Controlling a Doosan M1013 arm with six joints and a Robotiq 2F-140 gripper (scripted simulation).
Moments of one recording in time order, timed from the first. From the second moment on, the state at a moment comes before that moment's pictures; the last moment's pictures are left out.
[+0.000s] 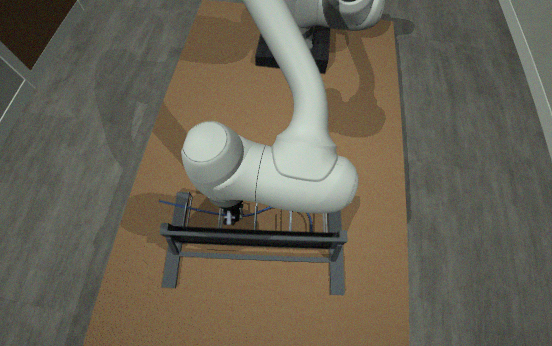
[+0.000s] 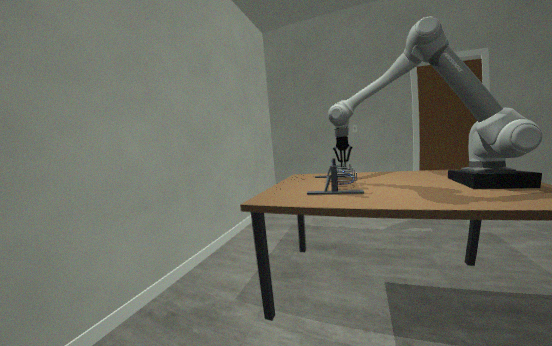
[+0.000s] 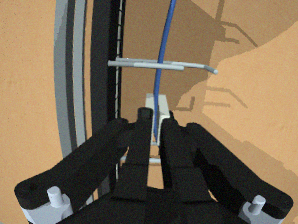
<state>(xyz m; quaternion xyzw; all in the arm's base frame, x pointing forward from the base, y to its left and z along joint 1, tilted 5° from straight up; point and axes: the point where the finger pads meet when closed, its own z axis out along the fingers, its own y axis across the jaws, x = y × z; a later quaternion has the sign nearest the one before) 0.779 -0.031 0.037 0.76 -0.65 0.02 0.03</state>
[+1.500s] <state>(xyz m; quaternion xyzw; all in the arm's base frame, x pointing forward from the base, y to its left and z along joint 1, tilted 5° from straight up) 0.779 -0.031 0.037 0.76 -0.65 0.02 0.03</state>
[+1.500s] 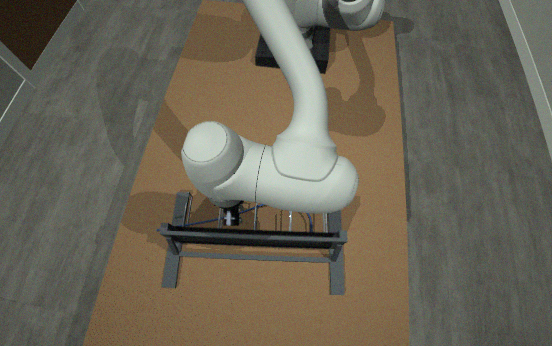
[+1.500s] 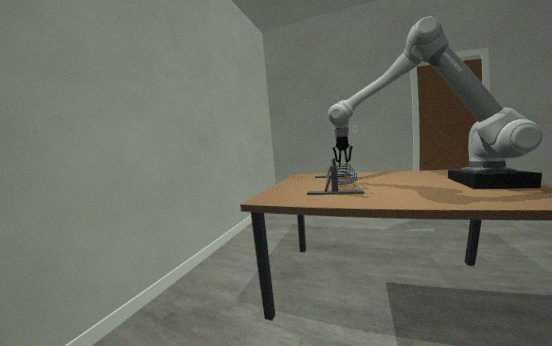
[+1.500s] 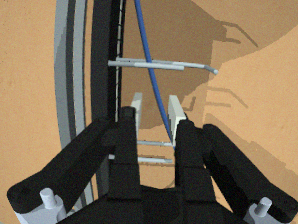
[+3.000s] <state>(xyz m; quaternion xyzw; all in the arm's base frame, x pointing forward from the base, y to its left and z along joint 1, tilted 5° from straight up) 0.780 -0.026 0.114 0.76 -0.65 0.02 0.04</state>
